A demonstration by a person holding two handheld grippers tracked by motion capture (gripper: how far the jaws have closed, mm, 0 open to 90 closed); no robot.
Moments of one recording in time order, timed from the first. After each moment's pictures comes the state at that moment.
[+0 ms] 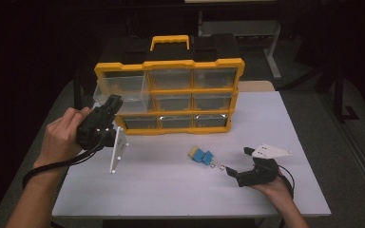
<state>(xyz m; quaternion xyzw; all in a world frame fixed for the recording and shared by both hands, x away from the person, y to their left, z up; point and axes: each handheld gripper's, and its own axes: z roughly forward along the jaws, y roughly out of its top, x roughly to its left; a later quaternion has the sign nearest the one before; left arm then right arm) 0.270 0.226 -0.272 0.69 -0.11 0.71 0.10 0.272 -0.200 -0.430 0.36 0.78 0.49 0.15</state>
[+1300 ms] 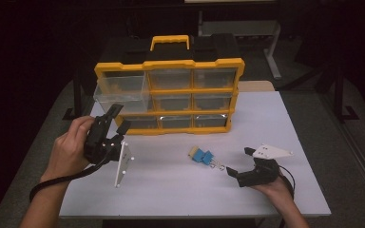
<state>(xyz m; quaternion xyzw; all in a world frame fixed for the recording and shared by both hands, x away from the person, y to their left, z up) 0.253 0.220 -0.307 0.70 -0.11 0.70 0.14 0.271 -0.201 -0.430 0.36 0.78 0.49 0.15</state>
